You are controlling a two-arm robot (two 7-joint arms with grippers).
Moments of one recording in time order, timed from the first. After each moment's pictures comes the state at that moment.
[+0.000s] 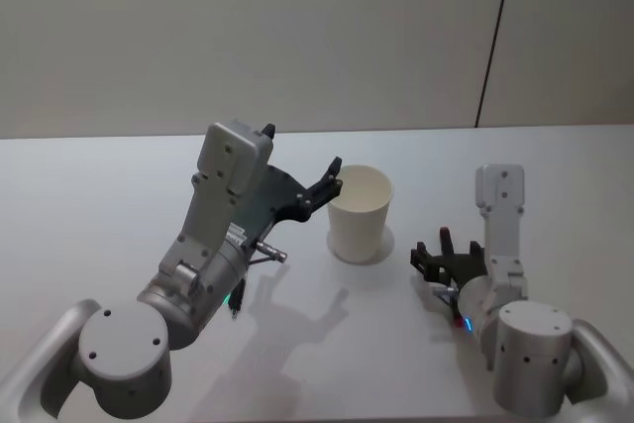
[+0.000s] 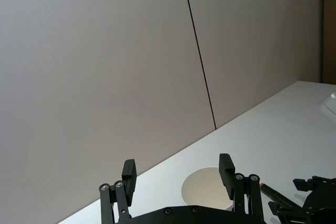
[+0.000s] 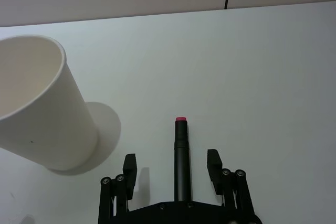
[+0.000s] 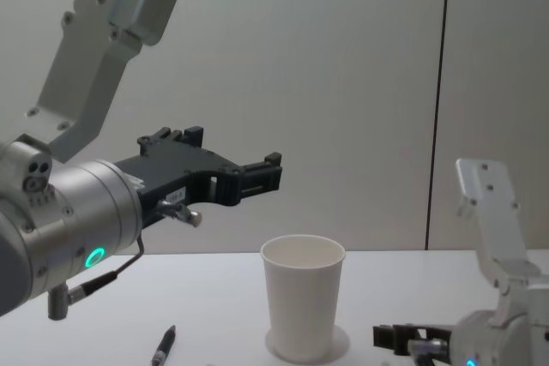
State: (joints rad) left arm -0.24 0.38 0.45 -1.63 -0.20 0.01 -0.01; right arm 0.30 -0.03 -0.32 -1.22 0.24 0.35 -0.25
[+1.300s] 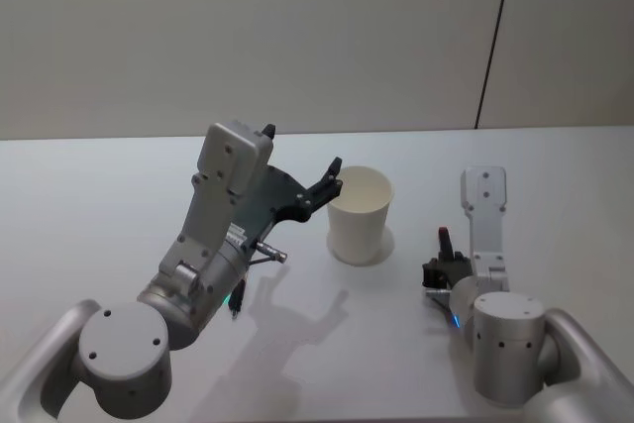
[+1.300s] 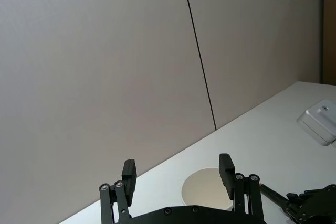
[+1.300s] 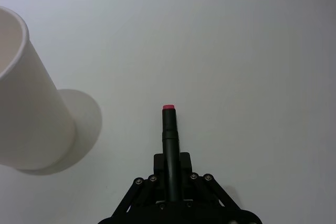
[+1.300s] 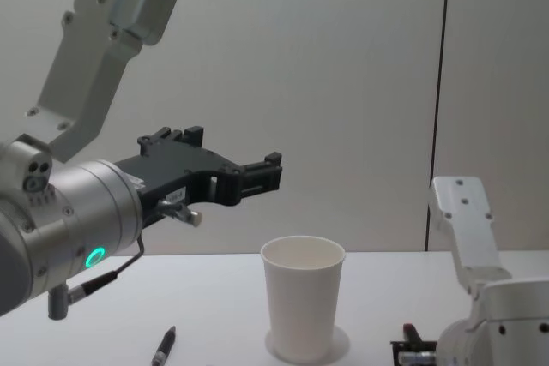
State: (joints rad) left arm -0.24 0.38 0.45 -1.63 -0.20 0.01 -0.01; right arm 0.37 -0.08 -0.31 -1.11 0.20 0.41 -0.33
